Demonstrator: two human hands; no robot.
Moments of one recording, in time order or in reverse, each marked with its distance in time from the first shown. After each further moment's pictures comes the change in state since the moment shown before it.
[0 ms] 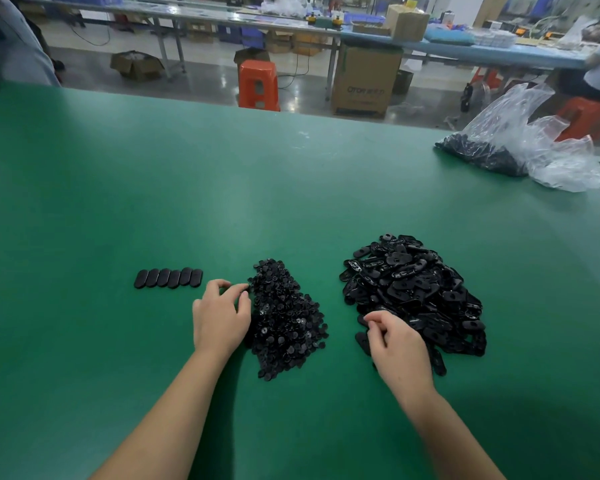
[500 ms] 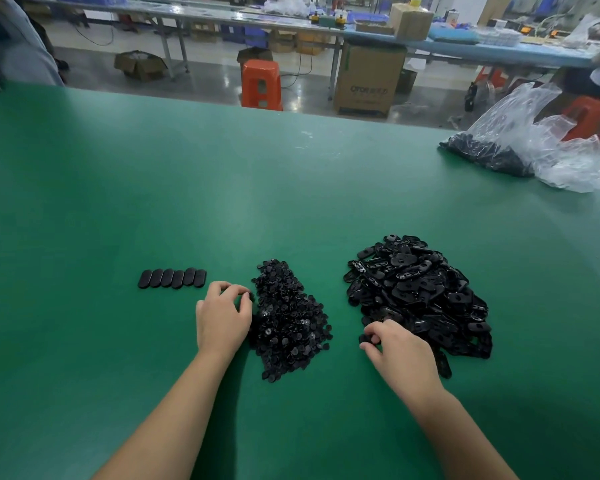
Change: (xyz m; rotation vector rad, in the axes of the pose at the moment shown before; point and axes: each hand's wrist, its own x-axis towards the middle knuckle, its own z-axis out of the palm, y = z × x) left_hand 0.003 -0.002 0.000 -0.078 0.020 -0.027; right_hand 0.007 0.004 0.000 -0.440 -0.173 -0.129
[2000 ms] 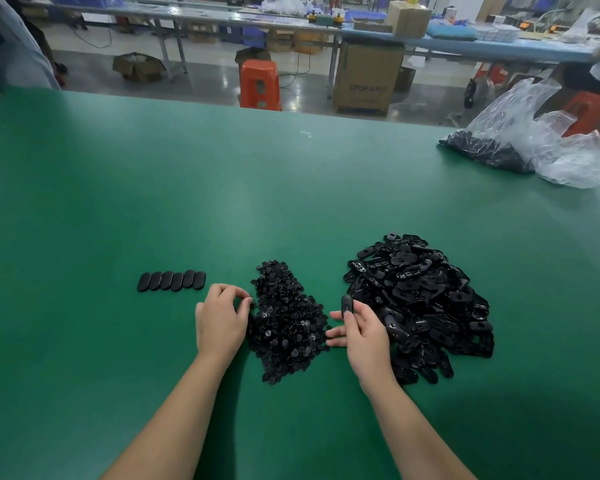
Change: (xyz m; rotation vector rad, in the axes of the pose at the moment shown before) left_hand 0.000 0.001 -0.003 -0.019 -0.021 0.017; right_hand 0.020 -0.057 0.032 1.380 0.091 0.296
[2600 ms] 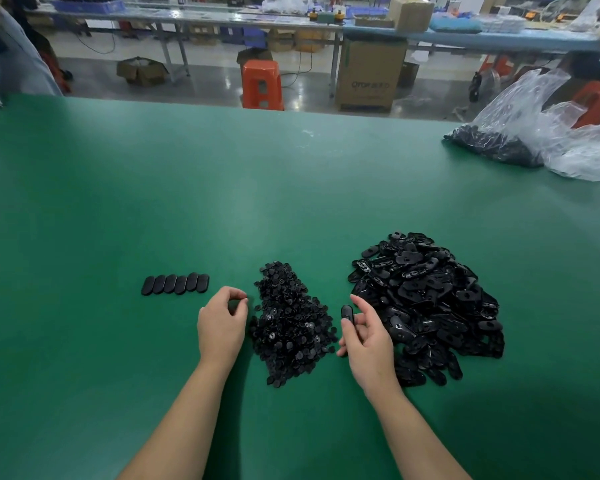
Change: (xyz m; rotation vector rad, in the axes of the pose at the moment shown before) left_hand -0.006 0.004 -0.007 -0.290 0.034 -0.140; right_hand -0.005 0.014 -0.004 -0.103 -0.008 -0.134
